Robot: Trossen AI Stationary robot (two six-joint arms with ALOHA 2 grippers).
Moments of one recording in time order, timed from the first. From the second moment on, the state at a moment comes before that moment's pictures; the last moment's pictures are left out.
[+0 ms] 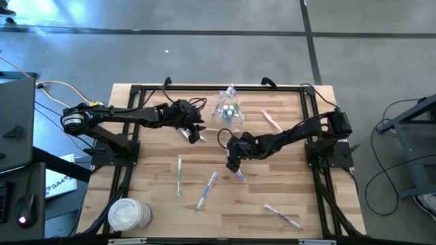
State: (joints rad) left arm 0.30 1.35 0.77 -0.05 0.03 -0.07; right arm 0.11 1.79 1.02 -0.21 0.26 0.58
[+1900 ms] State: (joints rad) left arm 0.30 1.35 0.77 -0.04 0.10 -0.11; right arm 0.16 1.49 1.02 -0.56 0.52 0.60
